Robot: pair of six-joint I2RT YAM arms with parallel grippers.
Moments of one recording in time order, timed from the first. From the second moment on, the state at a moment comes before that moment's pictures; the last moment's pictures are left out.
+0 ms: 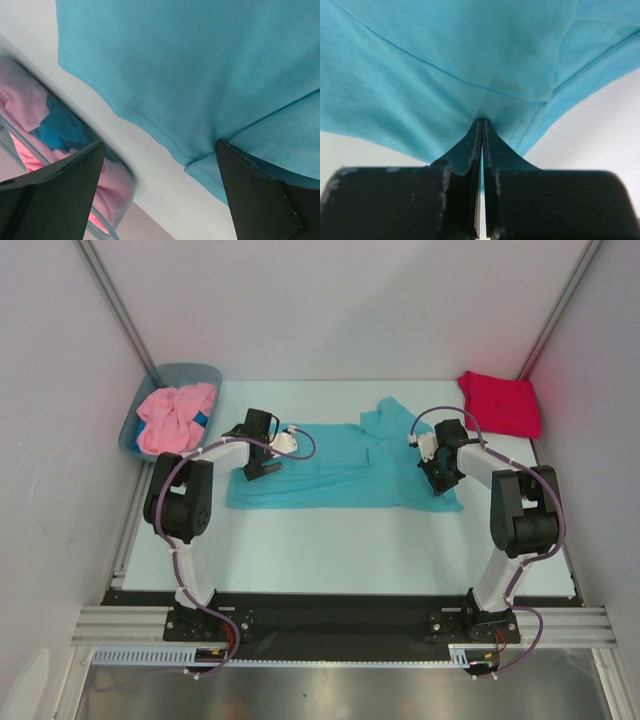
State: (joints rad) left arm -0.27 1.96 1.28 -0.31 -0.26 1.00; right arm 0.12 1.82 1.15 -0.54 -0.04 -0.41
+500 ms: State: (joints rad) left arm -0.26 1.95 1.26 -0.30 -0.26 1.00; right arm 0.06 1.79 1.11 -0.54 0.02 -0.47
